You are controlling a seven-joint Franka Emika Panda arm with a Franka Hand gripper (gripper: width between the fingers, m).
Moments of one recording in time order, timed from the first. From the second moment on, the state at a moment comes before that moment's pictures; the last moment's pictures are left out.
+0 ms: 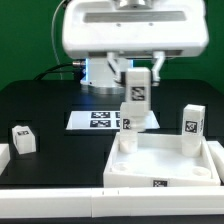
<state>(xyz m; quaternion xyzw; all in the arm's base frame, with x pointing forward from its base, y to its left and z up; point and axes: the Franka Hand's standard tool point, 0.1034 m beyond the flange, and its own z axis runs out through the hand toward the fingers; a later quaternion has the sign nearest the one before) 0.597 0.015 0.150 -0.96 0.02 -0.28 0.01</state>
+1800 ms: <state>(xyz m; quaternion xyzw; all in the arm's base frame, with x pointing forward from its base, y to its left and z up) 0.607 0.101 0.094 -0.96 -0.06 -0.27 0.01</state>
